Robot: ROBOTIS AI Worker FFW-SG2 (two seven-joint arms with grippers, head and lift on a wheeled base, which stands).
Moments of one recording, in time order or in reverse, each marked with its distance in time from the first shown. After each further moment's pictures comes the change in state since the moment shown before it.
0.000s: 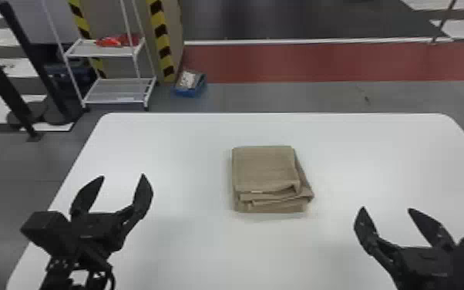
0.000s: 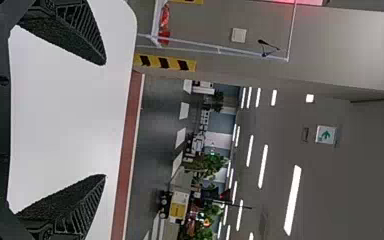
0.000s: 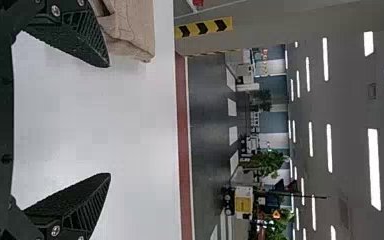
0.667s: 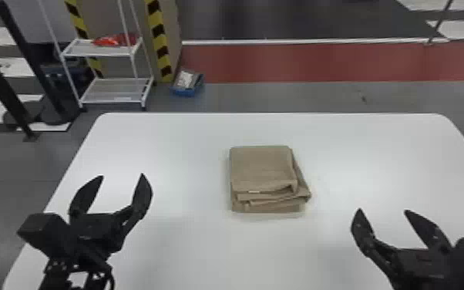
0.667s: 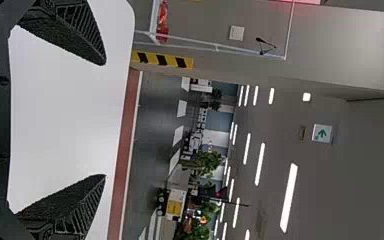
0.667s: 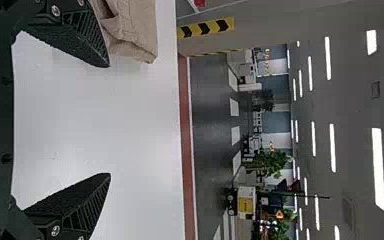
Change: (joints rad) left arm 0.008 0.000 -0.013 -0.007 0.004 -0.018 0.004; right arm 0.012 0.002 0.001 -0.009 -0.005 0.002 -0.001
